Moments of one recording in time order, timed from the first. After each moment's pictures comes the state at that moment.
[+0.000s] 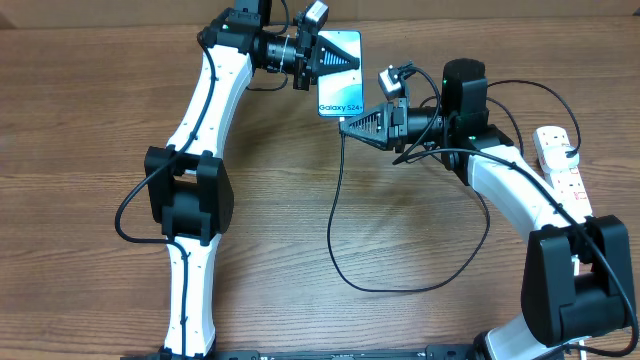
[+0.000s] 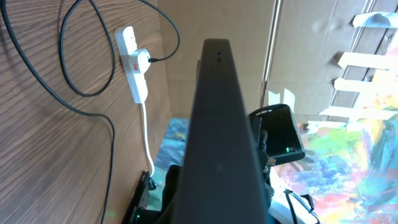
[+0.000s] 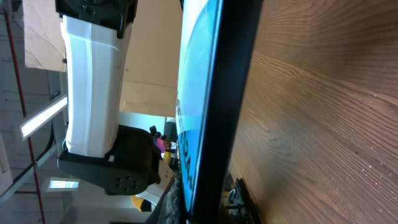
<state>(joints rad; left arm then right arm) -0.22 2.43 2.32 -0.89 1.45 -0.55 0.20 1.75 1.11 0.20 -1.31 0.93</state>
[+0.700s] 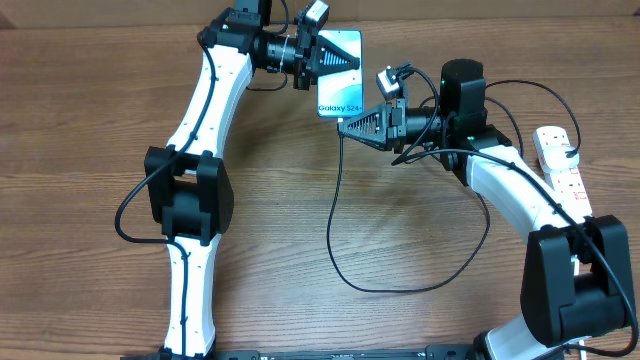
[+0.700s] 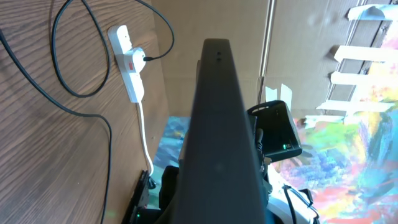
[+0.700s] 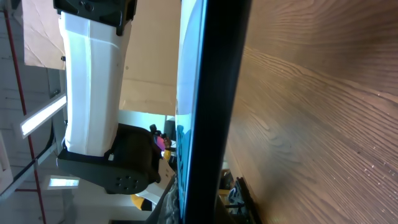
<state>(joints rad) -0.22 2.43 2.32 -0.89 1.47 -0.52 0.20 1.75 1.11 0.20 -1.31 0.93</state>
